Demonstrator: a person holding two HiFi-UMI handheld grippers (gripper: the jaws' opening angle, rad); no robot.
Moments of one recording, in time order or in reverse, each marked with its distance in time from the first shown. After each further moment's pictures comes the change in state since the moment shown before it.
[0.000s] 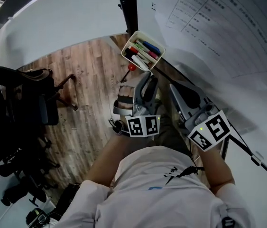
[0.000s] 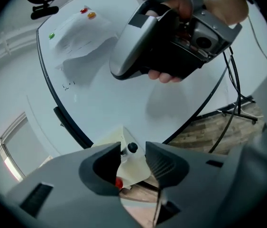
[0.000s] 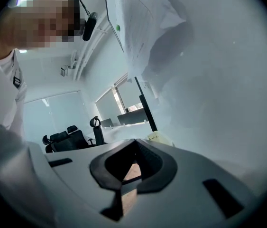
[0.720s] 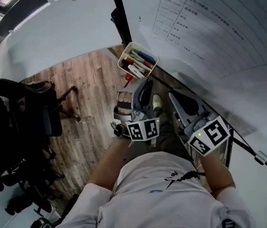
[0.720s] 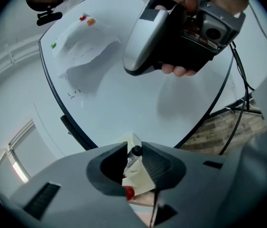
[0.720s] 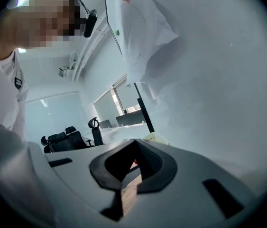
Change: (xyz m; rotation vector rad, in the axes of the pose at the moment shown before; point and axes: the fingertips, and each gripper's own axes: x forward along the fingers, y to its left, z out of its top) left arm 0.001 0.018 0.016 0.030 -0.044 0.094; right arm -0.019 0.000 0.006 0.004 -0.013 -0.026
